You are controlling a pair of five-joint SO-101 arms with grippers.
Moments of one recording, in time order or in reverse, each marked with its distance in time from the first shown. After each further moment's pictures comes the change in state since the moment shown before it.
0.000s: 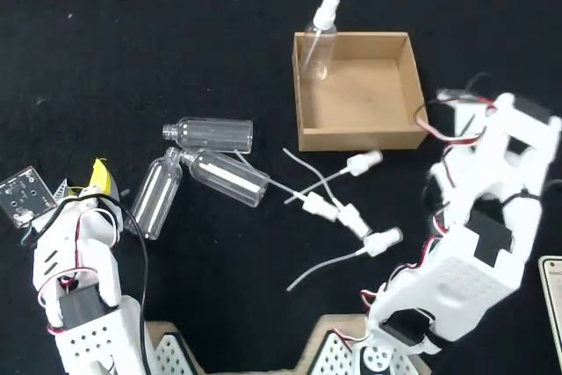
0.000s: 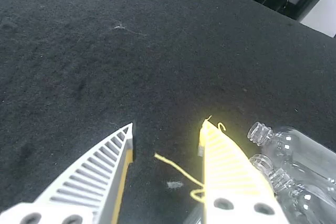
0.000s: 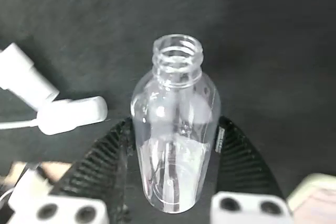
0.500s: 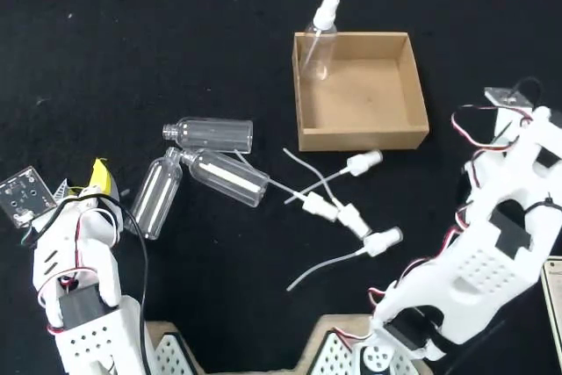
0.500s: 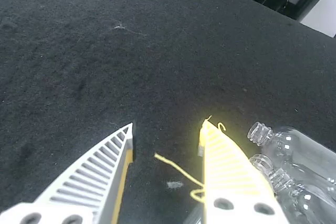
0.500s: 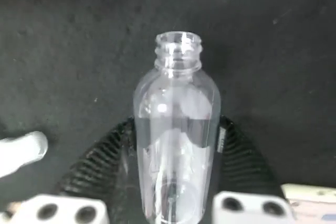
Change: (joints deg) left arm 0.0 0.0 0.0 0.0 0.0; right arm 6.9 9.5 -5.3 -6.2 0.0
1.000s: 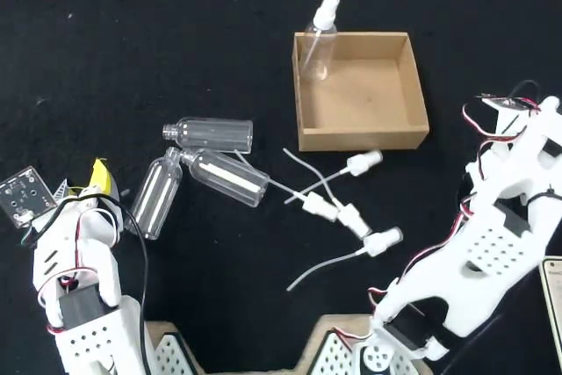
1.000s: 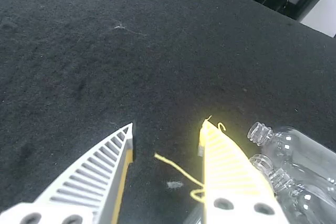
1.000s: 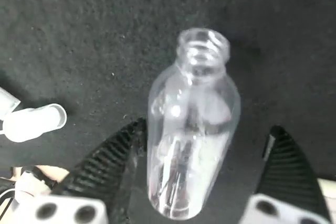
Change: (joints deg) left arm 0.0 0.0 0.0 0.0 0.0; right arm -0.2 11.4 -15.5 14.2 0.0
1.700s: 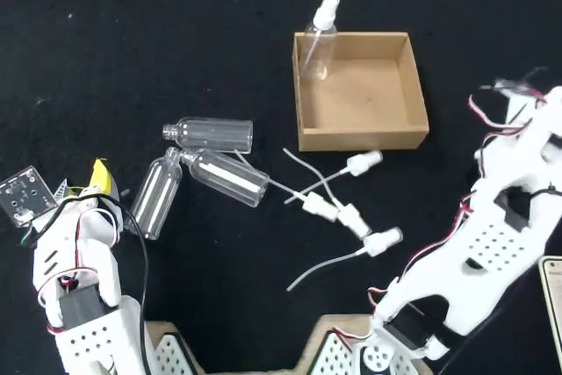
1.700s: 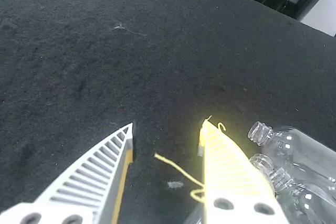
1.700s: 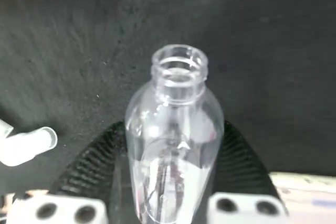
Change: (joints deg) left arm 0.0 0.0 0.0 0.0 -0.4; right arm -0.2 -0.9 -8.9 0.1 -3.2
